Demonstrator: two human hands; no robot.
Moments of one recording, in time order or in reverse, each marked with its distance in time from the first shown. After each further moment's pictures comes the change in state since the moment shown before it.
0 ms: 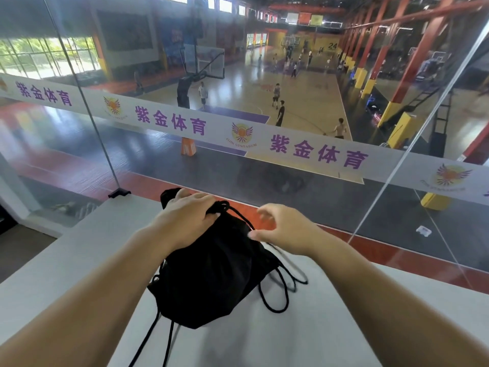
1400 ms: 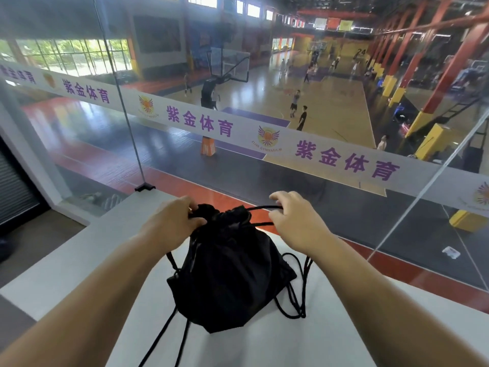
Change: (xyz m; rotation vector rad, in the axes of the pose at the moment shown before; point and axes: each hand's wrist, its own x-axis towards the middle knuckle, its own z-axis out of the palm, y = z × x) left_hand -0.029 -0.051 -0.002 -0.263 0.143 -0.358; right_hand 0.017 -0.036 0.009 -0.011 0.207 0.005
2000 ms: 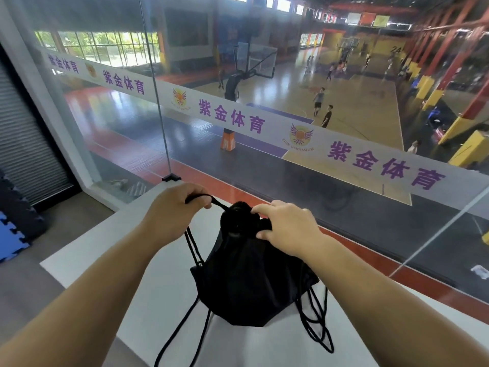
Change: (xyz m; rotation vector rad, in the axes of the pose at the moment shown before) left_hand -0.019 -0.029 -0.033 -0.355 0.162 0.024; right_hand 0.020 -0.037 0.047 -0.427 -0.203 -0.246
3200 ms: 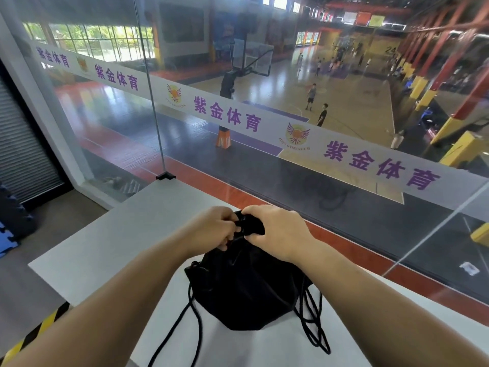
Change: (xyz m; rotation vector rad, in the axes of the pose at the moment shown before) left_hand 0.002 0.015 0.050 -0.138 -0.451 -0.183; right_hand 0.000 -0.003 0.012 0.118 0.077 -0.078
